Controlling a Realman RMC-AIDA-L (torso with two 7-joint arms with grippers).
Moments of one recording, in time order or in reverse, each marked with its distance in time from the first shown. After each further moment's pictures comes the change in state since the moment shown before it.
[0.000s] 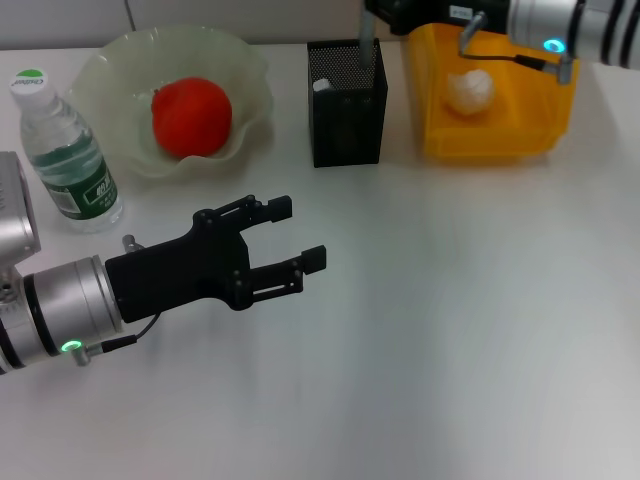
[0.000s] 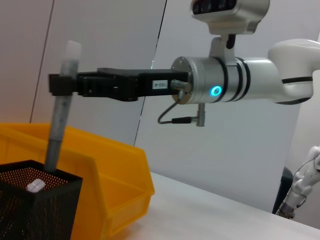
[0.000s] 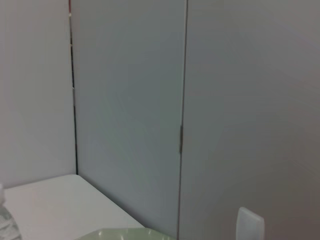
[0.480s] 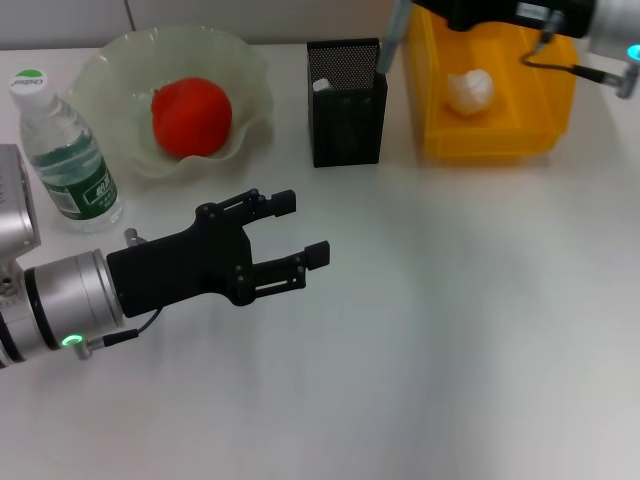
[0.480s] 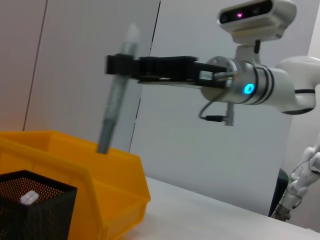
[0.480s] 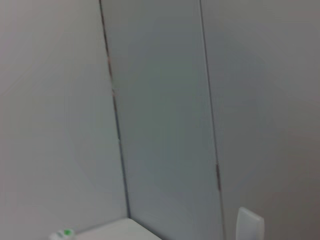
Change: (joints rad) left arm -0.010 0.001 -0.001 0.002 0.001 0.011 0.001; right arm -0.090 -0.042 0.130 -0.065 -0.005 -0.317 0.088
